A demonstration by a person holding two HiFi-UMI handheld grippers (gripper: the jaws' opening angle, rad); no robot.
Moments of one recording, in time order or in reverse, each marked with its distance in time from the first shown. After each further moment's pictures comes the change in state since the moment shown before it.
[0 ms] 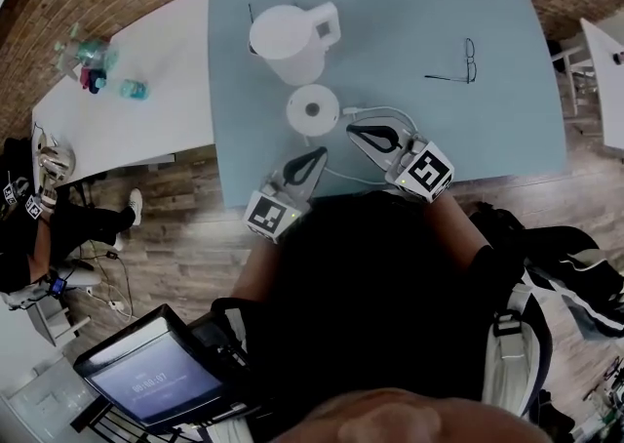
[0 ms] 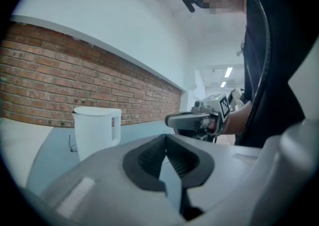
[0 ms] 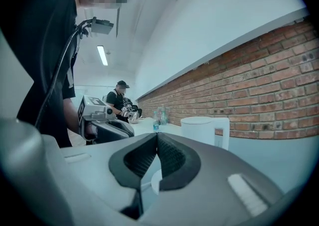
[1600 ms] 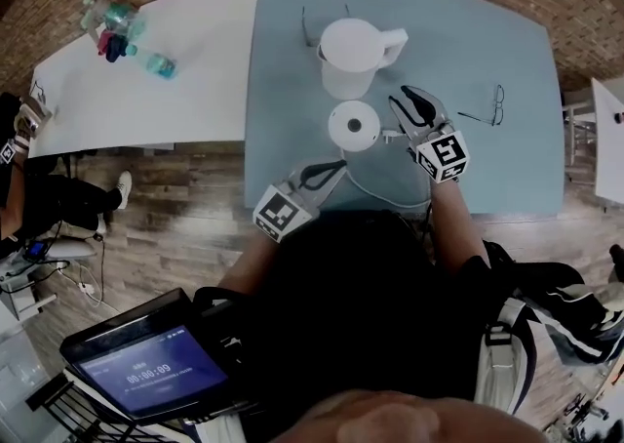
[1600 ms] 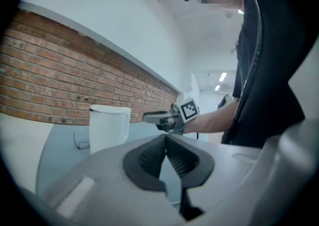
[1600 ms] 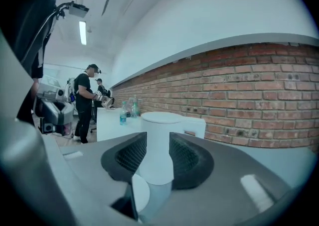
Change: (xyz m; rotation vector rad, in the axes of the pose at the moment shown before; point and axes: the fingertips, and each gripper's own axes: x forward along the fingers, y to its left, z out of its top) left arm -0.048 0.051 -0.009 0.006 -0.036 -0.085; right arm 0.064 -0.117 -0.026 -0.082 0.100 -0.338
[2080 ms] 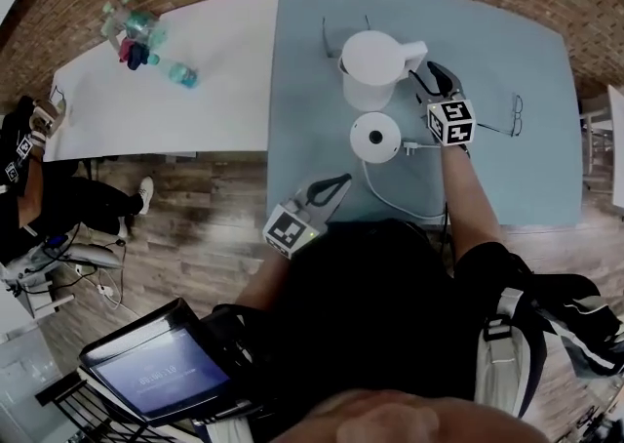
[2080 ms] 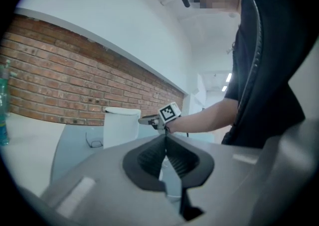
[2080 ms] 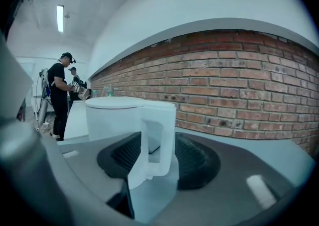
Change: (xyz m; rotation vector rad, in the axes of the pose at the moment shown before) left arm -0.034 0.015 0.001 -0.015 -0.023 0.090; right arm 0.071 -0.088 -0.037 0.068 0.136 -0.199
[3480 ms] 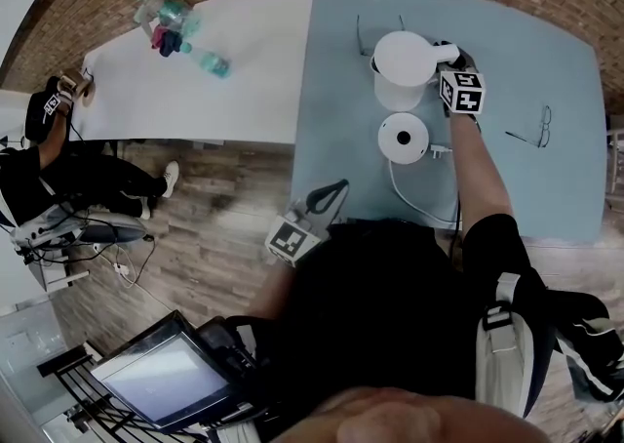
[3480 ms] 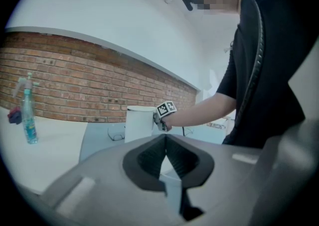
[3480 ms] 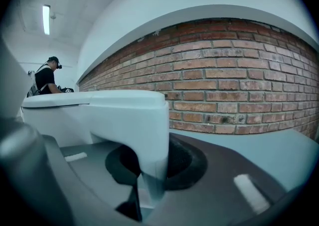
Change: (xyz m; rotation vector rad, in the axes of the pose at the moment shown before) left arm -0.050 0.012 -0.005 -0.032 0.072 0.177; right arm 0.082 -0.028 0.001 0.088 -0.003 -0.079
